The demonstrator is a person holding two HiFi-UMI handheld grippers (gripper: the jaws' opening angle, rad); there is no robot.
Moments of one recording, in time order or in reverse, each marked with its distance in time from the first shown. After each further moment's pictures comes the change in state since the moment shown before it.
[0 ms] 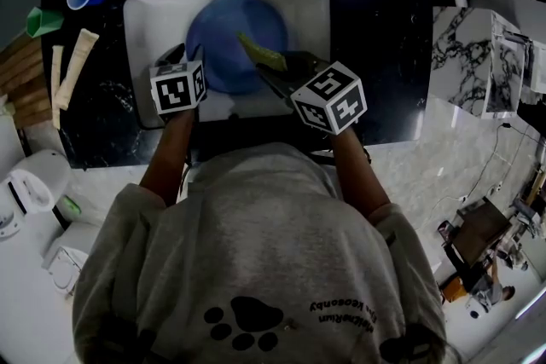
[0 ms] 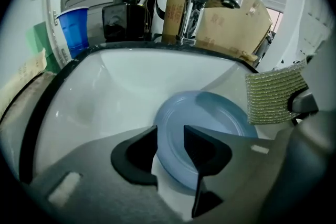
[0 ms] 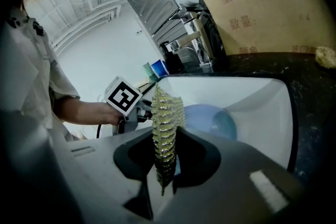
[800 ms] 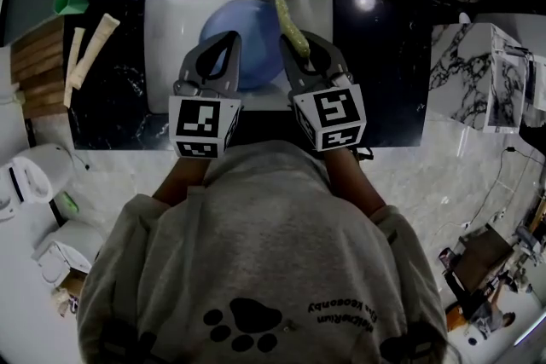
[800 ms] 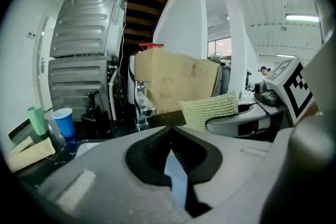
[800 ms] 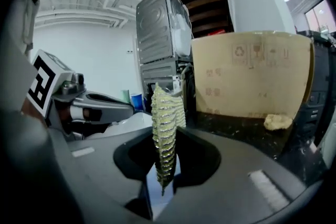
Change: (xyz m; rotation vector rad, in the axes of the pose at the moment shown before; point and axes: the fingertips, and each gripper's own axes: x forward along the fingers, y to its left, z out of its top) left arm -0.151 -0.124 0.104 0.257 -0.600 -0.134; right arm -0.073 -0.002 0.072 -0.212 -0.383 -0.429
